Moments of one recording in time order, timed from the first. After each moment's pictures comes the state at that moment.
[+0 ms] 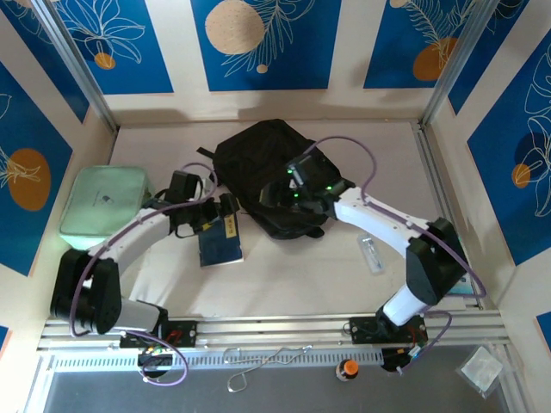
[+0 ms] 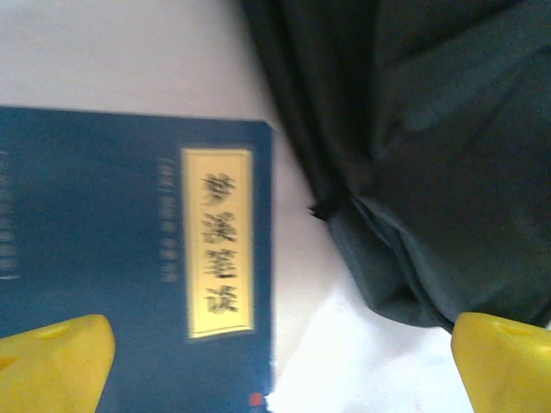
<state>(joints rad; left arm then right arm) -0.27 1.35 0.85 -0.45 0.33 -0.65 0.74 1.64 1.25 -0.50 -0.11 0.77</state>
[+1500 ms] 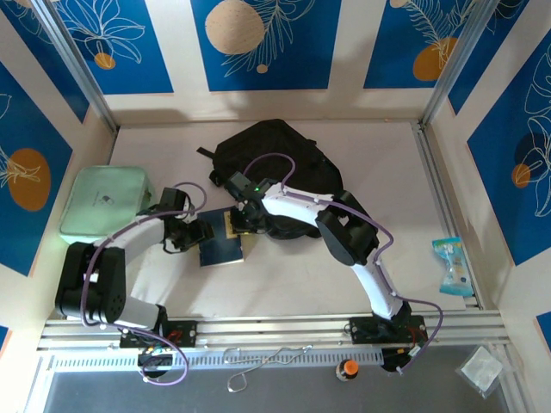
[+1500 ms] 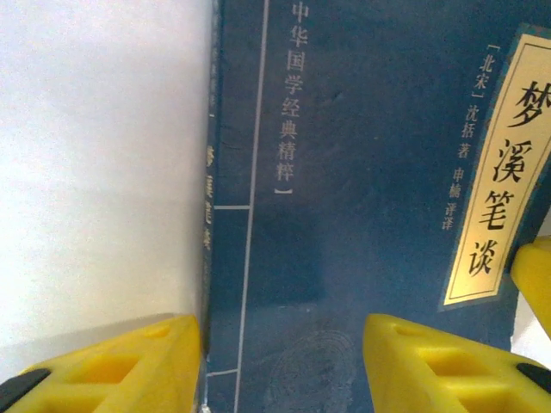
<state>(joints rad) -0.17 1.43 0.70 -0.49 0.30 -0.52 0.87 2.22 1.71 -0.73 -0.20 0.72</state>
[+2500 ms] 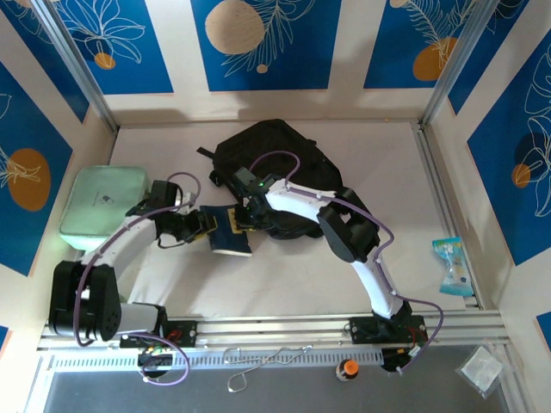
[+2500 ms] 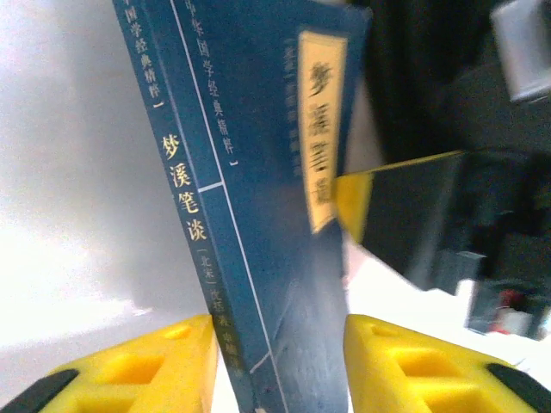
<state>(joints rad) -0.15 1.32 0.76 -0.52 0.55 -0.55 0.83 2.23 1.71 -0.75 -0.23 0.72</state>
